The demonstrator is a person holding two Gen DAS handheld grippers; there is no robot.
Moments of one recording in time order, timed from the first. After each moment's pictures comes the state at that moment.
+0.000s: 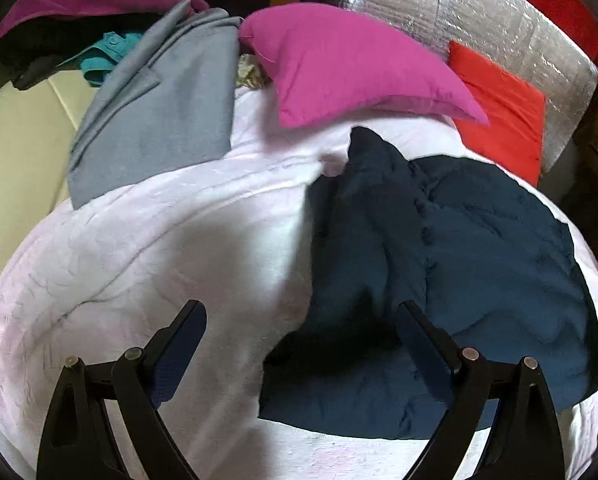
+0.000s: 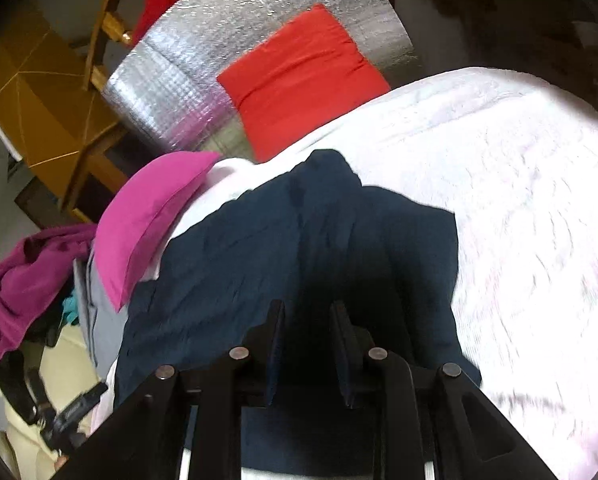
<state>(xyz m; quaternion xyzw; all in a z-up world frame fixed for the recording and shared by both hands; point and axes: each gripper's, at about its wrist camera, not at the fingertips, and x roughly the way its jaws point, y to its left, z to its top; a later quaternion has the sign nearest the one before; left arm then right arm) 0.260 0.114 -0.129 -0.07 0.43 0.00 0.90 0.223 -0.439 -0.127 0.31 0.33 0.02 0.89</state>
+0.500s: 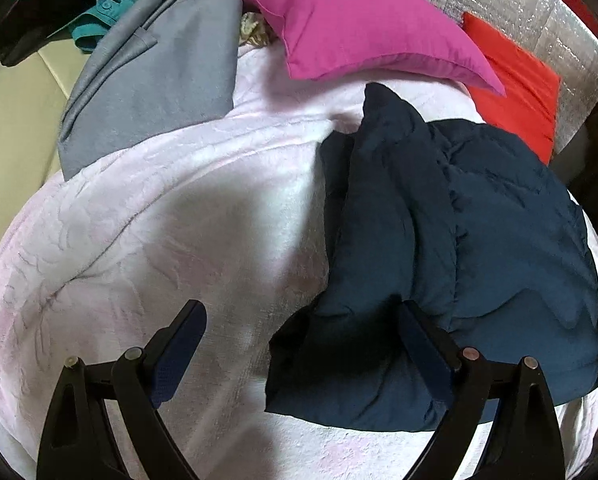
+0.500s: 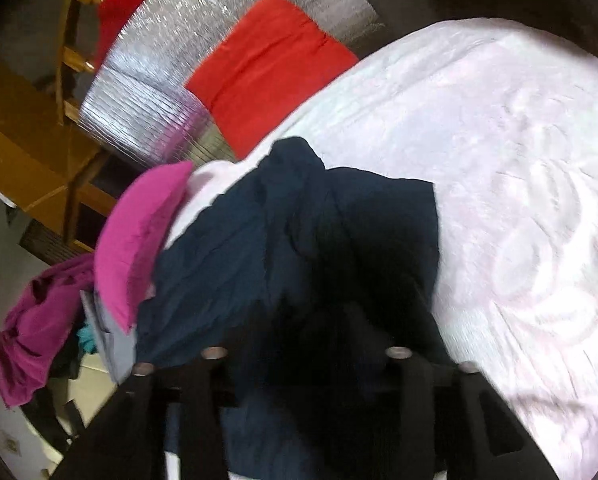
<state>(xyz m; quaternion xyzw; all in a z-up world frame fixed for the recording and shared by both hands) 0.269 0.122 -0.145 -0.08 0.48 0.01 0.87 0.201 -0.467 -0.153 0.39 0.32 0.05 0.86</state>
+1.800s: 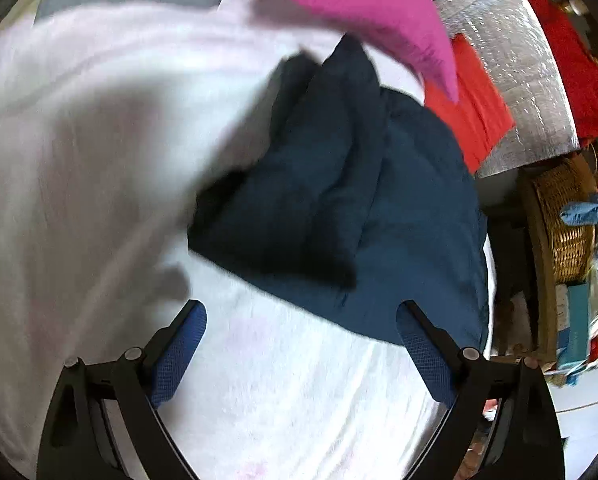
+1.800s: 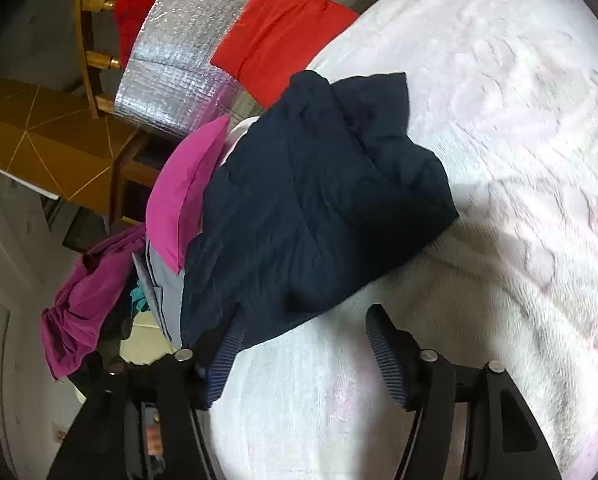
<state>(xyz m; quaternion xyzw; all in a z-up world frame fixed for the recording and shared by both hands) 0.221 0.140 -0.168 -0.31 0.55 -0.13 0.77 0.118 -0.443 -0.190 0.45 0.35 0.12 0.81</state>
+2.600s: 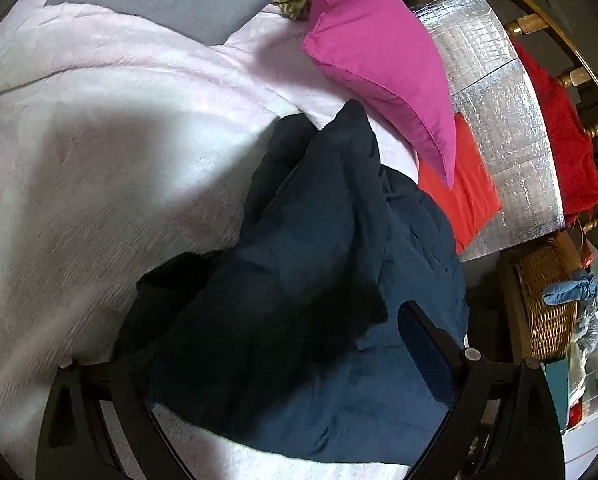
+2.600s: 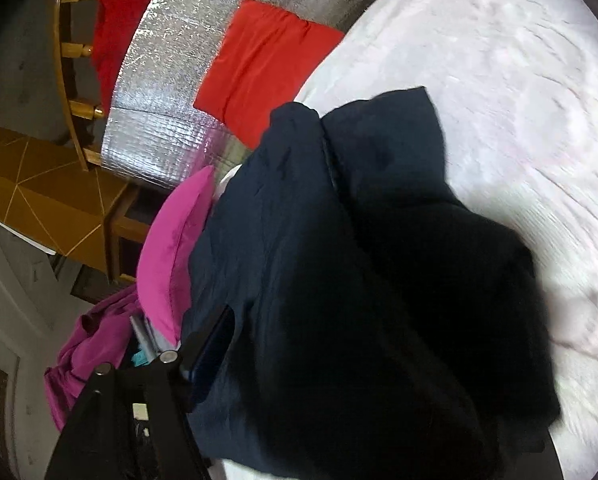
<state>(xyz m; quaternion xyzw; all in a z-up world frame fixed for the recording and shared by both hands) 0.260 0.130 -0.189 -0.40 0.42 -0.09 0.81 0.212 -0.440 -0.213 0.48 0.29 0.07 0.83</state>
